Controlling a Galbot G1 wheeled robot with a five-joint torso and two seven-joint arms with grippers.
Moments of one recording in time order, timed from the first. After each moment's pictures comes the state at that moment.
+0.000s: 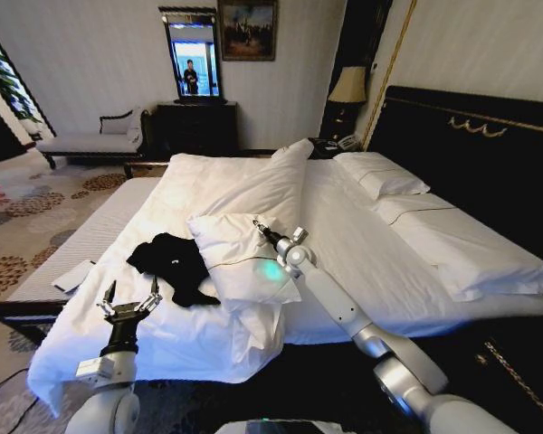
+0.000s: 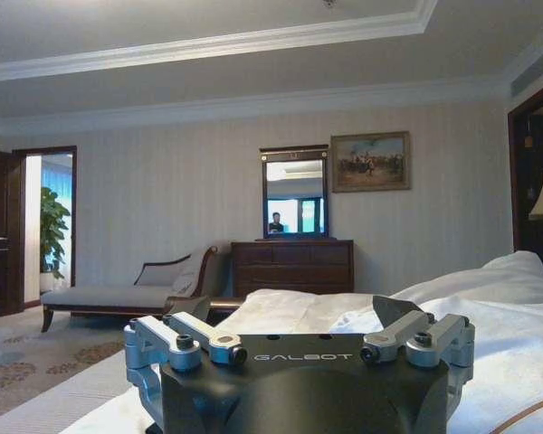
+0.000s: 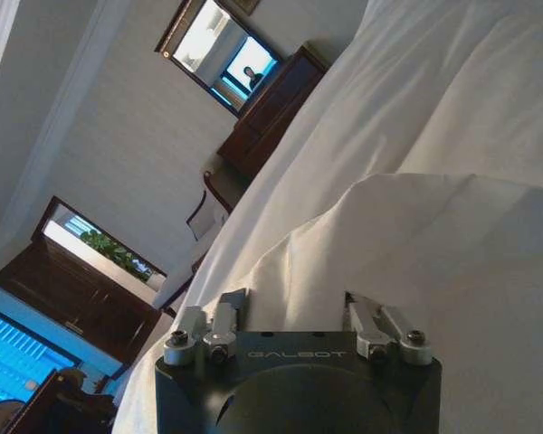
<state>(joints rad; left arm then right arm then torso) 1.70 -1.54 -0.83 -2.24 -0.19 -0.11 0.02 -0.43 1.34 -0.11 1.22 1.40 -0.14 0.17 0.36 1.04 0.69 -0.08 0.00</state>
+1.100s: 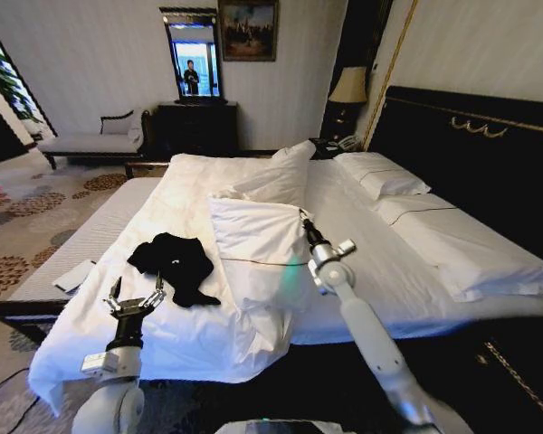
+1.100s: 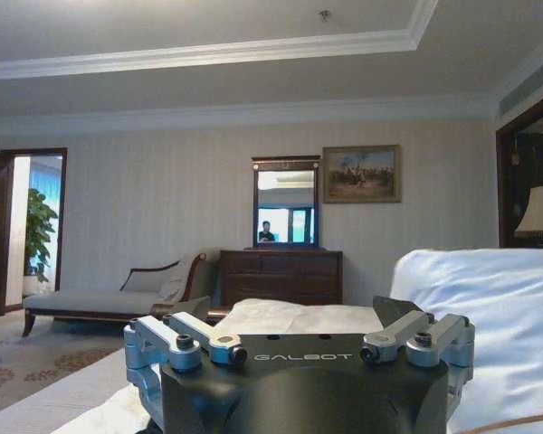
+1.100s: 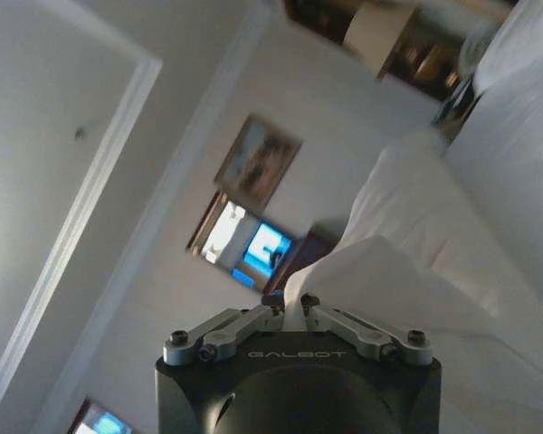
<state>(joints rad) 1.68 -1.52 -0.80 -2.25 -0.21 -0.12 0.01 -0.89 1.25 0.33 1.78 1.36 0.06 0.19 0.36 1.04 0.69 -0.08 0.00</state>
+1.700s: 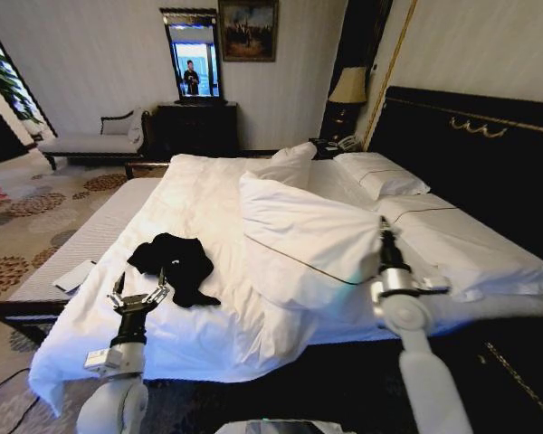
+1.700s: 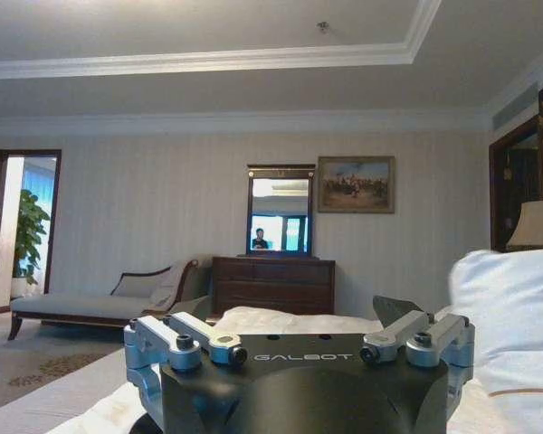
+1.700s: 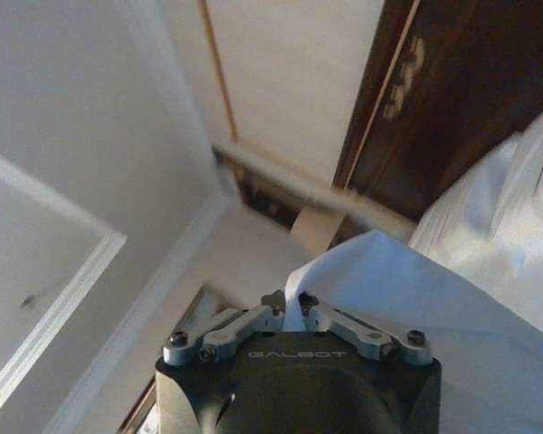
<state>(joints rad) 1.66 -1.53 -0.78 -2.25 -0.21 -0.12 0.01 -1.24 1.28 0.79 2.14 1.31 0.14 0.27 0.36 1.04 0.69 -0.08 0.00</state>
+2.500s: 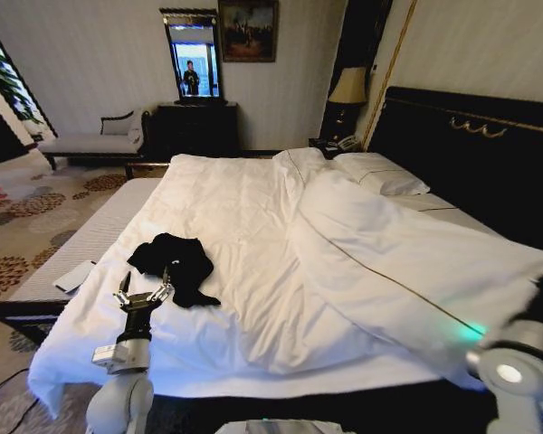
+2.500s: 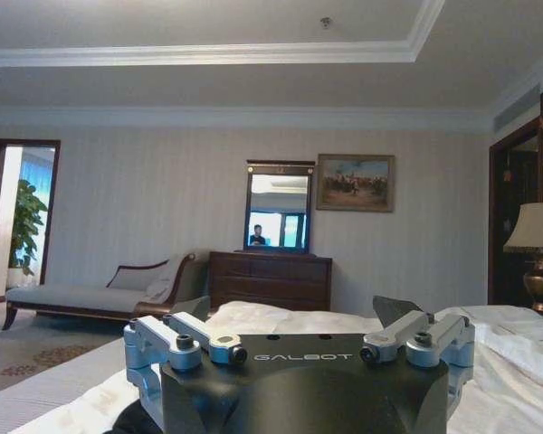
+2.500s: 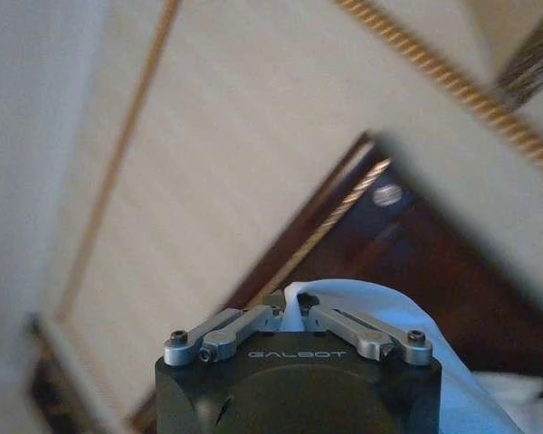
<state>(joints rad) 1.62 -1.54 -0.75 -2.20 -0.21 -0.12 0.01 -1.51 1.33 1.28 2.12 1.02 0.31 0.40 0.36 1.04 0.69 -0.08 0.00</state>
